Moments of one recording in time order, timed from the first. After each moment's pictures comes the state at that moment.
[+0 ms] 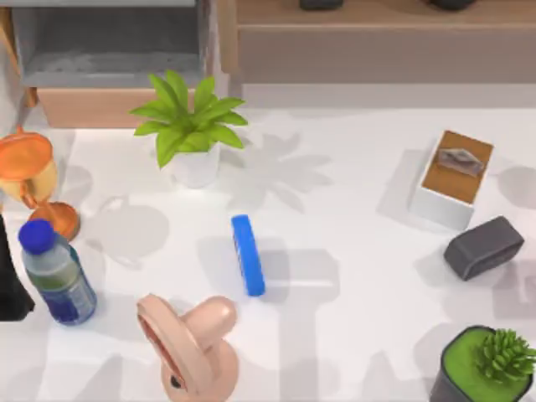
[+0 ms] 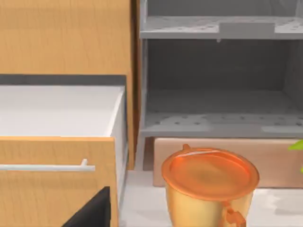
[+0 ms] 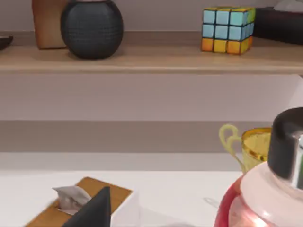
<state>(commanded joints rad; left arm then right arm) 0.00 0.00 0.00 0.00 0.00 0.00 0.00 0.00 0.00 0.00 0.00 0.00</state>
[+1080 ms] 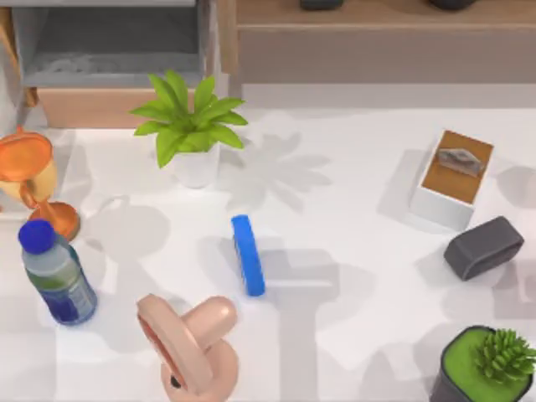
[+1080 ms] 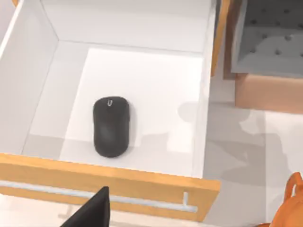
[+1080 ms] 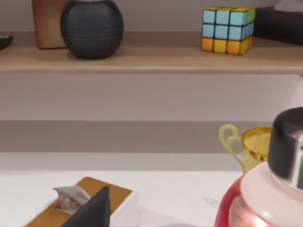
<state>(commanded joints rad) 0.18 1.25 1.21 -0.68 0.01 0.08 0.00 0.00 0.00 0.00 0.00 0.00</state>
